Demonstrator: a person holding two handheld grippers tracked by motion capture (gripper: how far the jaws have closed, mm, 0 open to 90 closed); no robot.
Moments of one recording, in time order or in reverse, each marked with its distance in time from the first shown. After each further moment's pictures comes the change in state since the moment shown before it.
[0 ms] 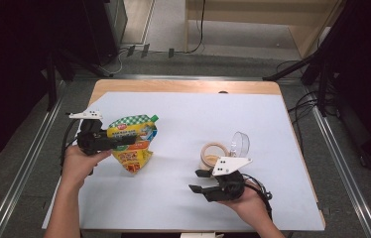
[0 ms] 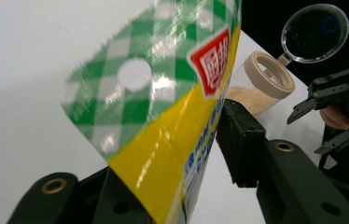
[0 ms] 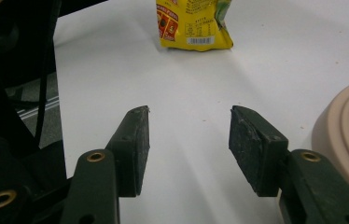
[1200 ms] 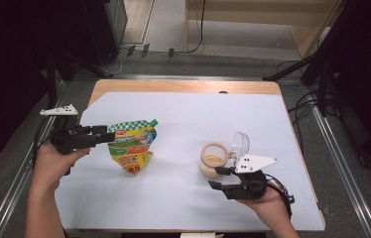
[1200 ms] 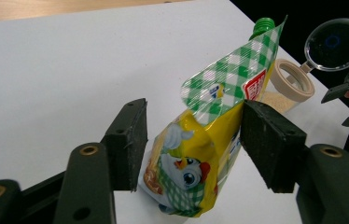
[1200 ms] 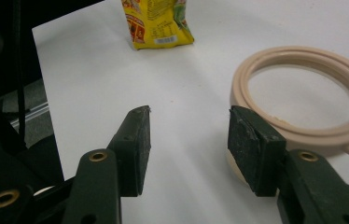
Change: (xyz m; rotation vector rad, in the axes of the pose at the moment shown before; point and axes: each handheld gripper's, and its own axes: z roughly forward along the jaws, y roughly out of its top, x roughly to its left) left arm 0.005 0.001 -0.054 -0.018 0.125 -0.037; right arm -0.011 -0.010 -0.049 -0.018 -0.085 0.052
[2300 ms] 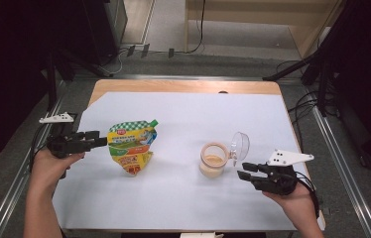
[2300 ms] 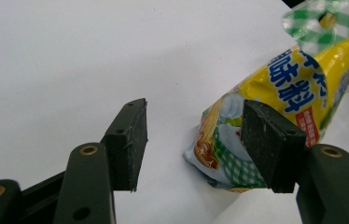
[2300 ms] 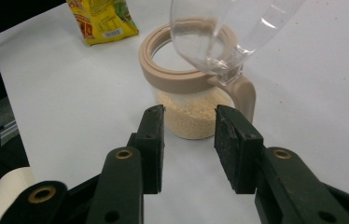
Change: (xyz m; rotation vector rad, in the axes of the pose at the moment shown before) left arm 0.035 -0.029 0.007 0.019 0.074 -0.021; right arm -0.039 -0.022 -0.052 -0.013 -0.111 0.102
